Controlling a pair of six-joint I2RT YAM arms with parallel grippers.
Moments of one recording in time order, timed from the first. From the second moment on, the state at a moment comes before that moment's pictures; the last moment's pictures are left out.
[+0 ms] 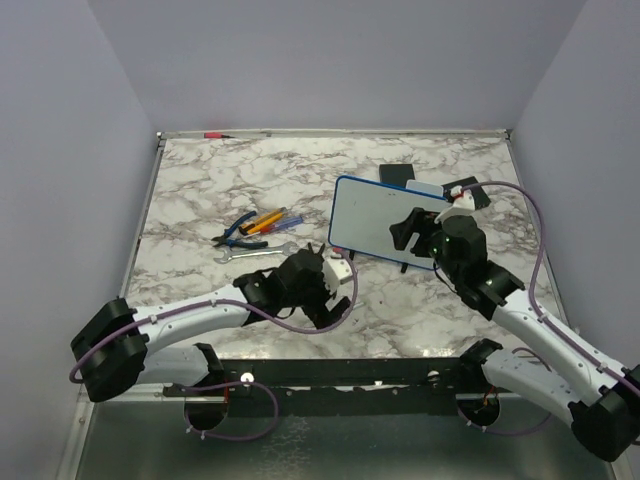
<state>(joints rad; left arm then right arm) -0.95 1.18 0.66 -0.17 0.11 0.00 0.61 0.89 0.67 -0.14 0.30 0.54</state>
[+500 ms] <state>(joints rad) -1.04 1.36 0.66 -0.17 0.08 0.07 0.49 0.87 0.64 -0.17 0.01 0.47</state>
